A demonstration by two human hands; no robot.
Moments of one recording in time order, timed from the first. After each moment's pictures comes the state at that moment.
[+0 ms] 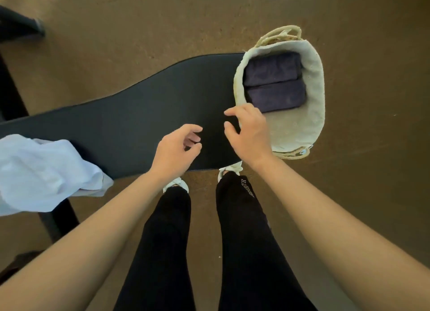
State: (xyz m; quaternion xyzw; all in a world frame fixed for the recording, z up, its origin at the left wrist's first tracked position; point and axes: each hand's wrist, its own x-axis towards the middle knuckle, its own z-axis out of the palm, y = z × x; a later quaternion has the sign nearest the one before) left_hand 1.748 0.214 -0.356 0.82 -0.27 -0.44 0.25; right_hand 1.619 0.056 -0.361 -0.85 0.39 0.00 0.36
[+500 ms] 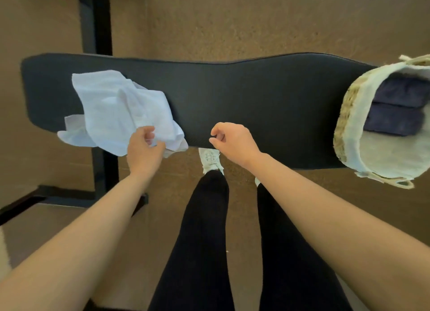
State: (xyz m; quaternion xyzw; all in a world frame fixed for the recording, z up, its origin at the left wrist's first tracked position) left_hand 1.860 0.499 -0.377 0.92 0.11 -0.30 0.24; right_hand 1.774 0.270 -0.392 -0.83 0.20 0.27 0.45
